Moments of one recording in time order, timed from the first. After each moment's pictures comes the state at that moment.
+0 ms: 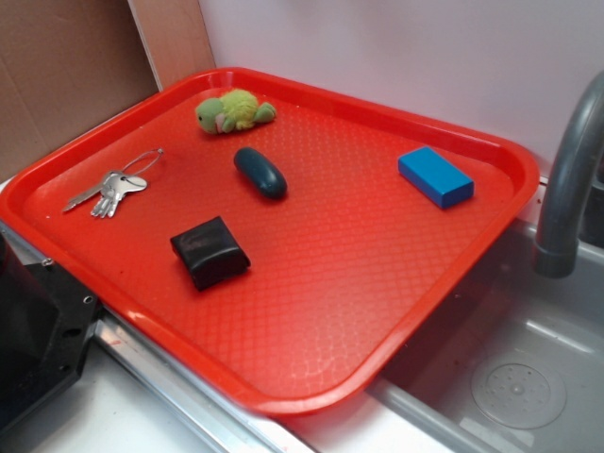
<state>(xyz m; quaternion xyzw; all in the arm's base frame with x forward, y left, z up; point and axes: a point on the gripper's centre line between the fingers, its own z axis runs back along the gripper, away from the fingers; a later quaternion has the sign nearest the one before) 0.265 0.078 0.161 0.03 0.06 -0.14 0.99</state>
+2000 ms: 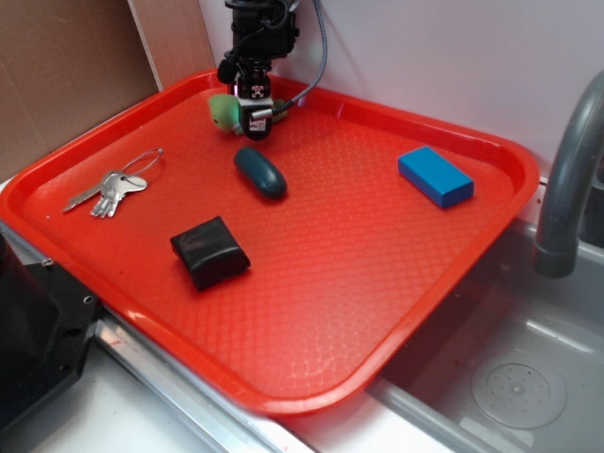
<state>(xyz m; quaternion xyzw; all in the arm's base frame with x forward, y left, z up) 0.313 0.076 0.016 -0.03 0.11 -0.24 0.96</state>
